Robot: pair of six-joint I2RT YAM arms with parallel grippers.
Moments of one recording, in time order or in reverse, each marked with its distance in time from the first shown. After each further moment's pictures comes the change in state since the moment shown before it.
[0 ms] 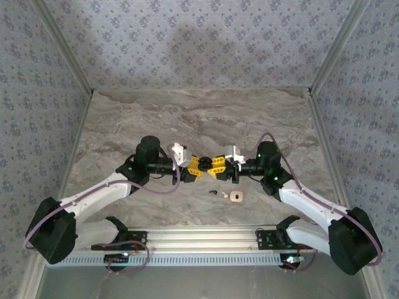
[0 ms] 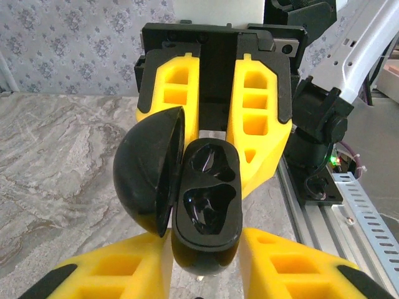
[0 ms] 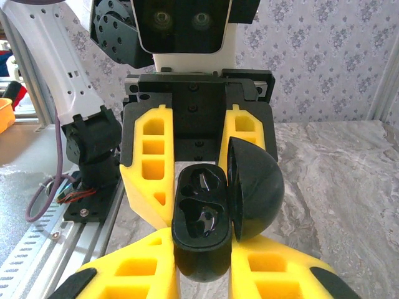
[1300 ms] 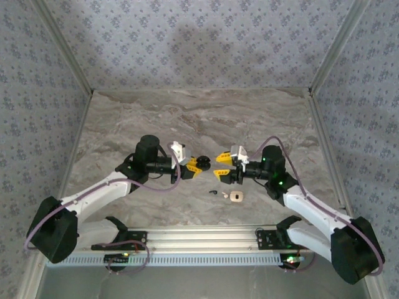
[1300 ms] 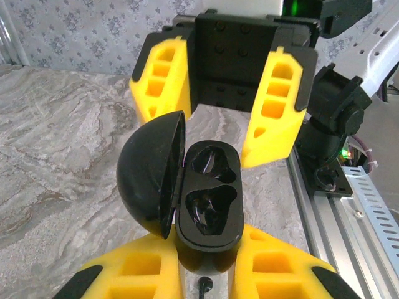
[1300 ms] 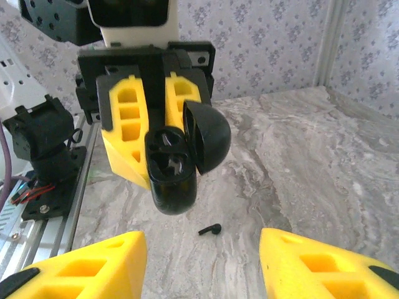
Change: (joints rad) left arm 0.033 0.014 0.000 -0.055 -0.020 0.004; right arm -0.059 -0.115 -0.073 -0.087 0.138 0.021
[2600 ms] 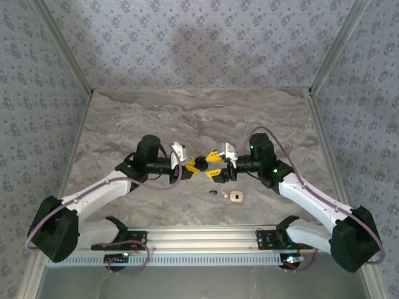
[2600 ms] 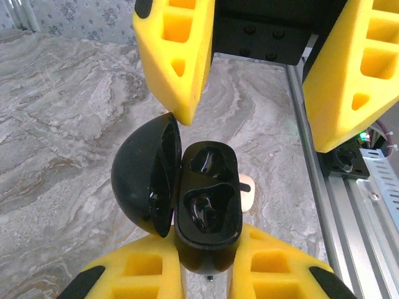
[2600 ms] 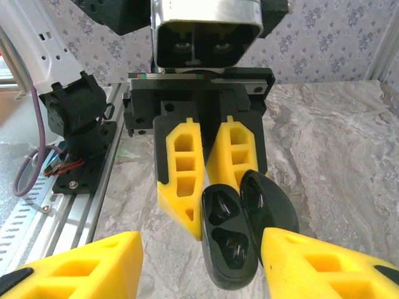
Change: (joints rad) left arm 0.013 0.005 0.008 -0.099 -0.058 0.050; right arm 0.085 0.135 0.241 -0.308 -0.042 -0.202
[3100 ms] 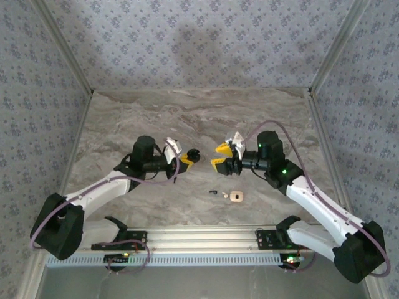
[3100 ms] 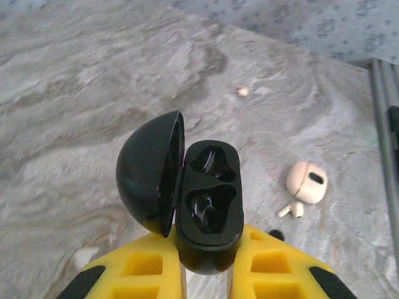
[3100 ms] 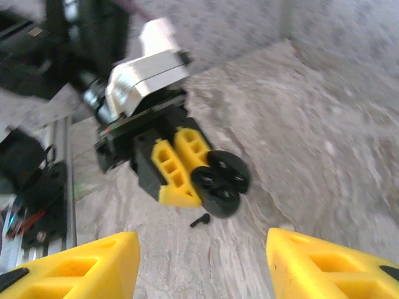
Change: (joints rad) left arm 0.104 0.028 -0.089 0.109 -0.158 -0.134; right arm -0.028 -0.103 0.079 -0.175 0.278 0.306
